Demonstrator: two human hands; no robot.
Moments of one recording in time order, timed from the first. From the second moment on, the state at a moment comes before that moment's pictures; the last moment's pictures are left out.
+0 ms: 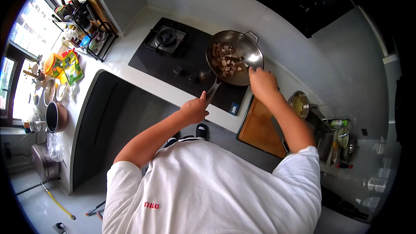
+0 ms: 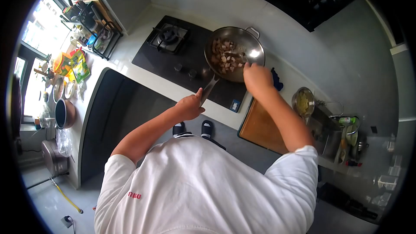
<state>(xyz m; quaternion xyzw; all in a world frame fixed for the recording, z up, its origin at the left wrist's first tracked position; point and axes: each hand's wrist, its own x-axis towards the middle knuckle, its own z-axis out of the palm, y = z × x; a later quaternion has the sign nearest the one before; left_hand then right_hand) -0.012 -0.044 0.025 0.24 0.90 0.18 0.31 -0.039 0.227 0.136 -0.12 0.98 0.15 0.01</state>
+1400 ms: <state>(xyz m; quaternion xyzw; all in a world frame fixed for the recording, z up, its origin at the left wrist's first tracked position) -0.010 -0.043 0.024 0.24 0.90 0.17 0.32 -0.001 0.257 0.125 -0.06 0.99 0.09 0.01</state>
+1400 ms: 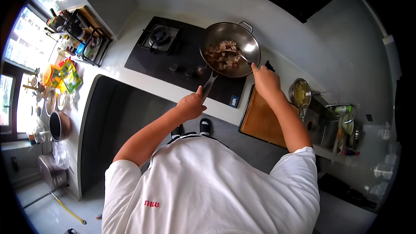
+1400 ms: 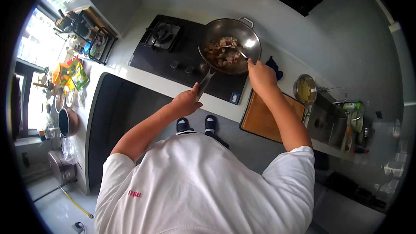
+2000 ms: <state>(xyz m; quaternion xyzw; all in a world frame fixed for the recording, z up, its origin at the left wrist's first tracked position) -0.007 -0.038 0.024 0.21 0.92 0.16 0.30 -0.032 0.269 0.178 -0.35 0.93 0.03 -0.07</state>
